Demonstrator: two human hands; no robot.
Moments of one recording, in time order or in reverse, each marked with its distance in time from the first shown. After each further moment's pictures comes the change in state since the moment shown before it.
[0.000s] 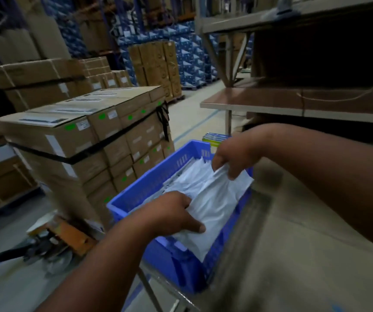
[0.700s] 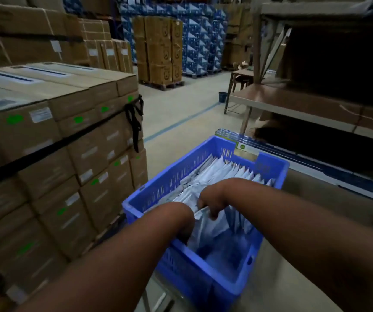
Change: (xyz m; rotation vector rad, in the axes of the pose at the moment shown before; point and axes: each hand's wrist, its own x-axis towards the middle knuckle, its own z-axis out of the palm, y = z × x) left_hand 0.135 -0.113 0.025 0.483 -0.522 -0.168; right_hand 0.227 -0.080 0.086 -0.046 -0.340 -0.035
